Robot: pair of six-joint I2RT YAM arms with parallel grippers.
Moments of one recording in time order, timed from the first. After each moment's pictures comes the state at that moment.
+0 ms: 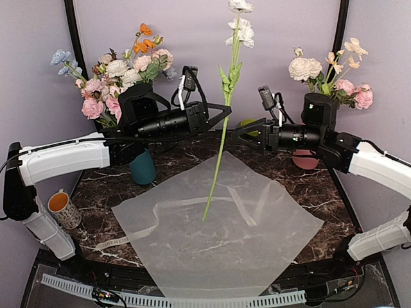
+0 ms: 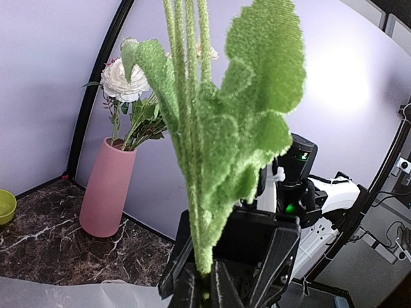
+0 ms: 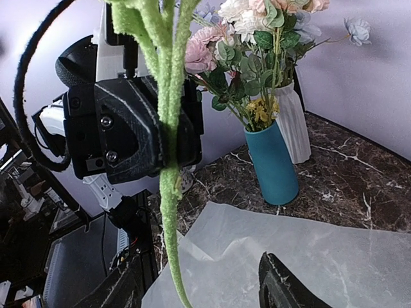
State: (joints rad) left arm -0.90 1.56 1.34 0.35 0.41 -0.47; right arm 0.70 1.20 1.07 0.00 -0.64 0.32
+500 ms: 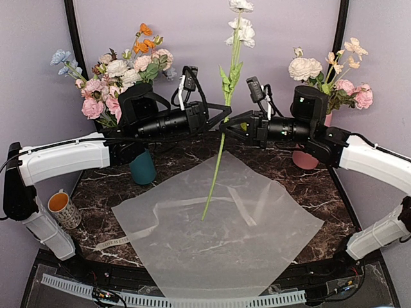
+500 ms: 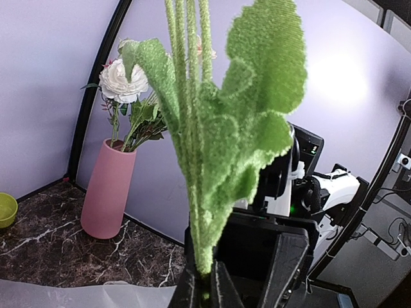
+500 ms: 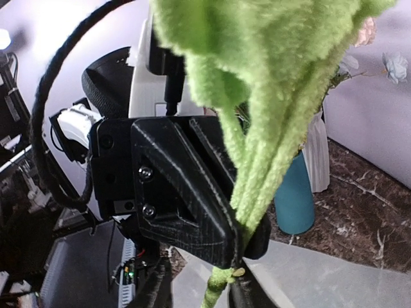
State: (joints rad) left arm -0.90 1.56 1.34 0.35 0.41 -0.46; right arm 0.77 1.31 1.17 0.09 -0.66 0.30
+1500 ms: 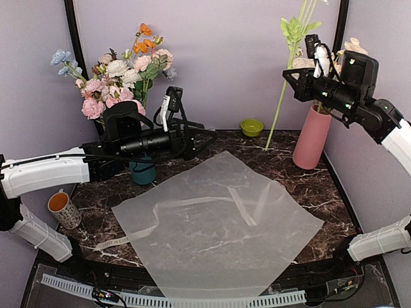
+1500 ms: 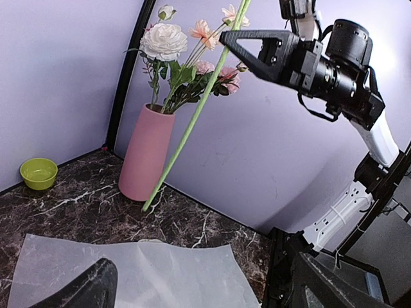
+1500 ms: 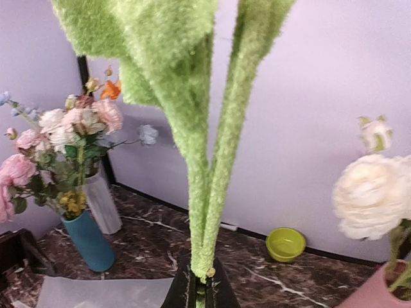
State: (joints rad) left arm -0.90 1.37 1.11 0.26 0.30 -0.35; right arm 0.62 1.17 1.46 -0.34 0.02 0.07
